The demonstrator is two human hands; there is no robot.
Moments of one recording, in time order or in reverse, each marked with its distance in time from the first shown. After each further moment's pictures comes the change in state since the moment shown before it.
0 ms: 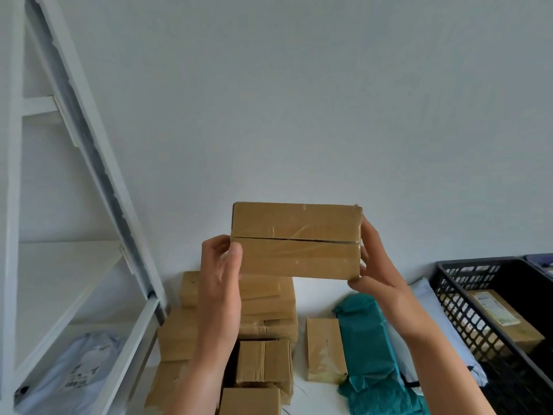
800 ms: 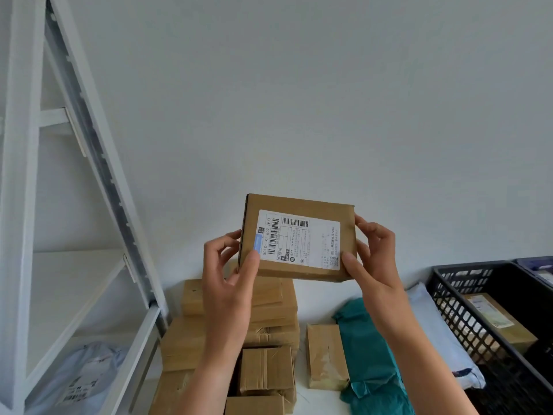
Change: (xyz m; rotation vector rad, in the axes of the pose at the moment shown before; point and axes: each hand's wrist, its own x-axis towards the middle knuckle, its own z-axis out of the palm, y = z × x) left_hand 0.005 0.010 -0.007 -0.109 0.007 0.109; right_hand 0.010 -0.013 0.037 0.100 0.320 -0.073
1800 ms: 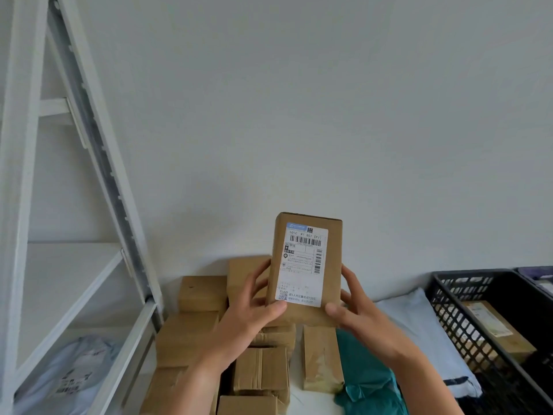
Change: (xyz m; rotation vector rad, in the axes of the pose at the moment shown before) left_hand -0.010 -0.055 -0.019 0.098 -0.637 -0.397; right_hand -0.024 0.049 -0.026 0.000 -0.347 0.522
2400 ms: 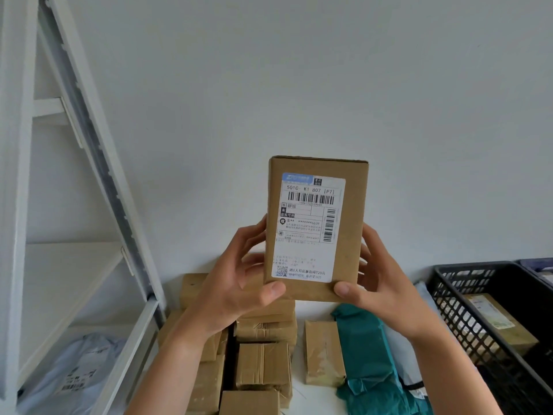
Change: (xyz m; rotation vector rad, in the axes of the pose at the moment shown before) left_hand 0.007 0.053 -0.021 0.093 0.040 0.318; right_hand -0.011 -0.062 -0.010 -0.196 0.046 -0.374
